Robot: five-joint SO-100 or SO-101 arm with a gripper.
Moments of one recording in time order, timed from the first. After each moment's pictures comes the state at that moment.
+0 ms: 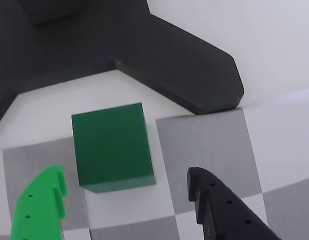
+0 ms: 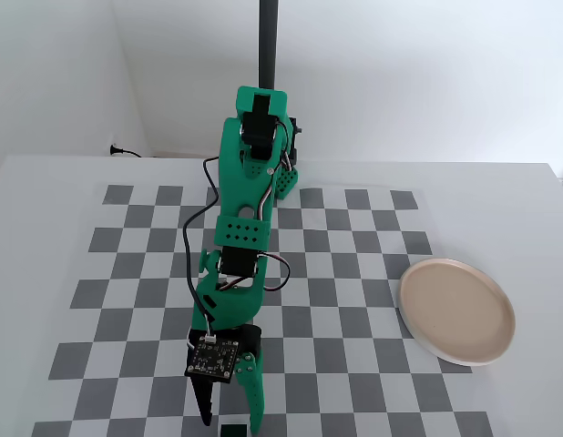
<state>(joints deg) 5.8 62.4 88.5 17.2 -84.1</state>
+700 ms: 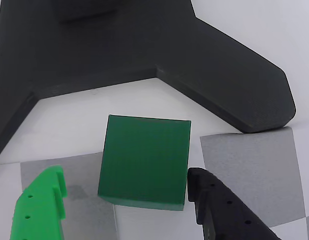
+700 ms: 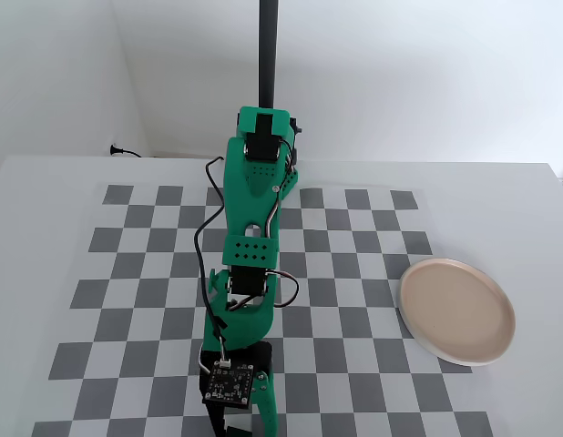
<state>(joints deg) 3.3 53.4 78.4 19.5 -83.8</state>
